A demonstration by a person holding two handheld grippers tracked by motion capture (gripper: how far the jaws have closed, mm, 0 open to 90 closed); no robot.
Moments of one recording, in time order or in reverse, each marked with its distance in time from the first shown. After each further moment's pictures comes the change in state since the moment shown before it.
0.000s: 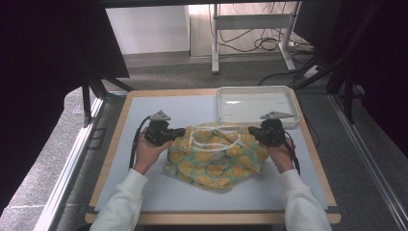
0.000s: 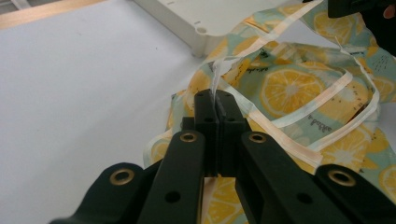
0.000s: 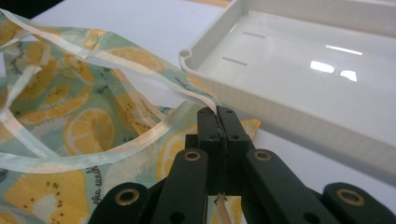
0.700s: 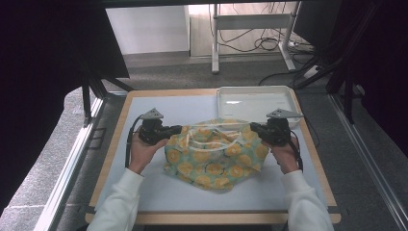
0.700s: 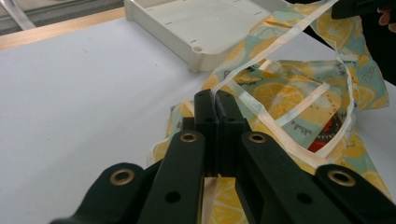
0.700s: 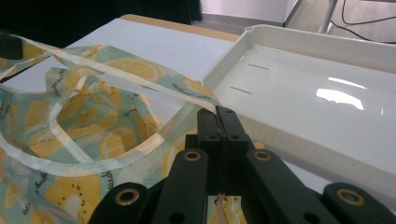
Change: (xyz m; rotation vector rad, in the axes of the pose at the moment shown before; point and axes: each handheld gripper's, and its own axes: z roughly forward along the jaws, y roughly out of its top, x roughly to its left) left arm 0.002 0.002 -0.018 -0.053 -0.025 0.002; right arm 0.003 0.008 -0.023 -0.098 0.041 -0.003
